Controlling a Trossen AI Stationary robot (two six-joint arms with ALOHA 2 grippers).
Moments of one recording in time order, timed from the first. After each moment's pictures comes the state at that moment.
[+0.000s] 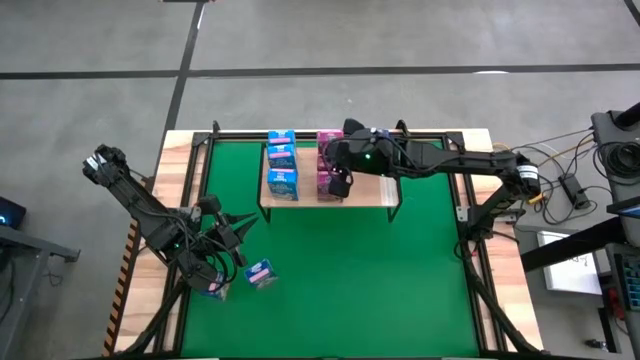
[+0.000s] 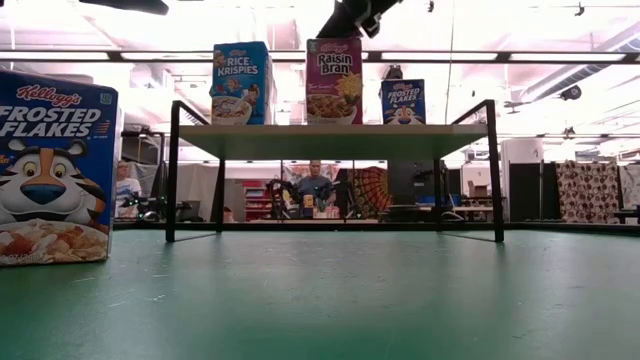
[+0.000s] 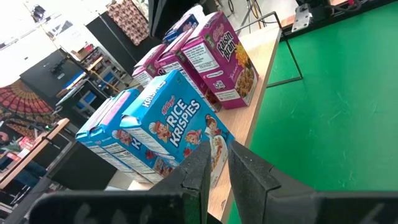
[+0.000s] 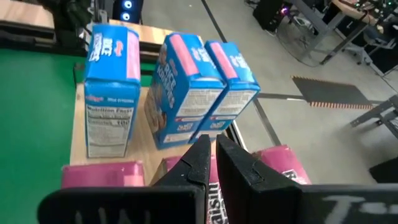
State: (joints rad) left arm -0.76 1.08 0.87 -0.72 -1.27 -0.35; right arm -0.15 1.59 1.53 -0.39 0.26 -0.27
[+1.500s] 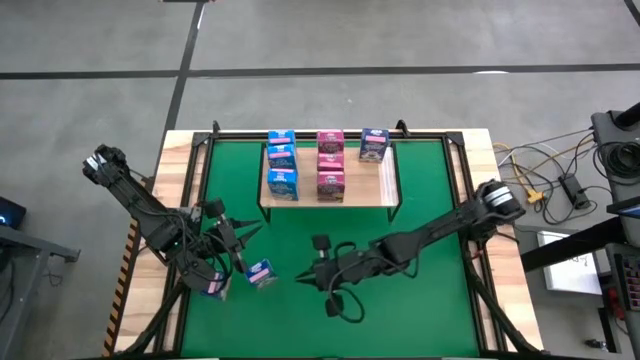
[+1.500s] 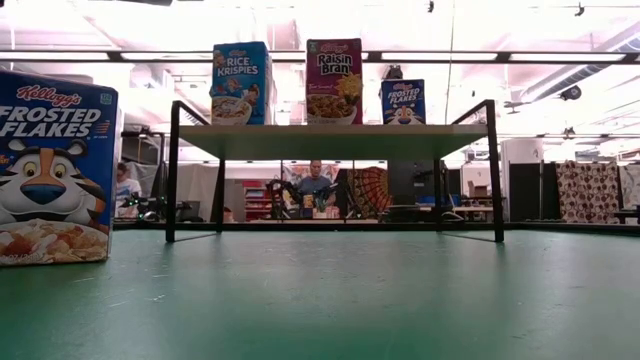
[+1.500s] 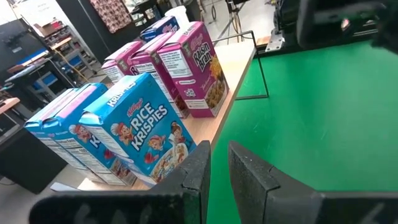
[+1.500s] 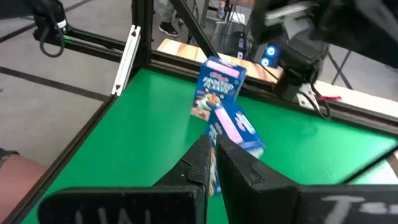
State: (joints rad) left arm -0.76 1.08 0.87 -0.59 -1.18 -0.41; right arm 0.39 1.84 1.42 0.07 0.21 -0.09
